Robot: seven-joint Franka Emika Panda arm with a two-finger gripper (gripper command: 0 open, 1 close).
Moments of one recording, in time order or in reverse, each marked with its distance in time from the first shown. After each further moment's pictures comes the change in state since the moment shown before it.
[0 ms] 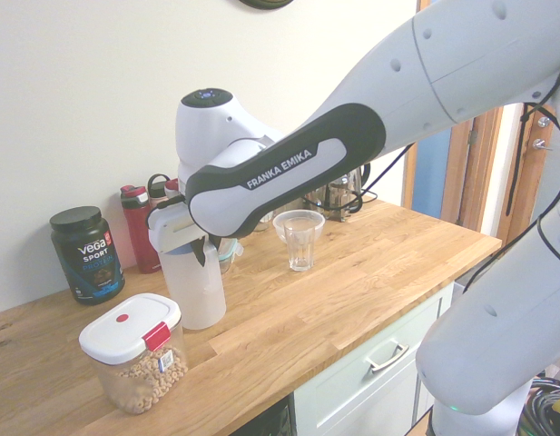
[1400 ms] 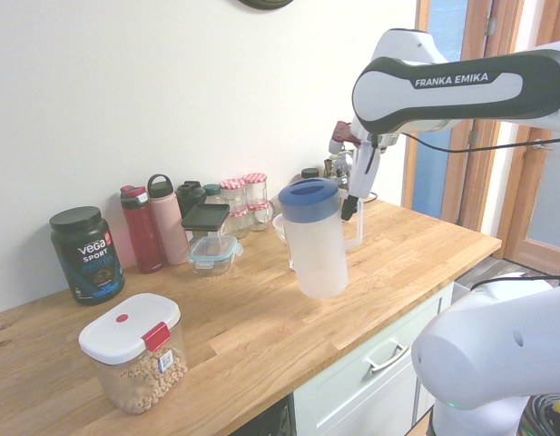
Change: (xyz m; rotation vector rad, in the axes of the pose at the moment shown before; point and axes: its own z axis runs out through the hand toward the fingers) arm 0.127 0.276 -0.057 0.038 -0.166 -0.562
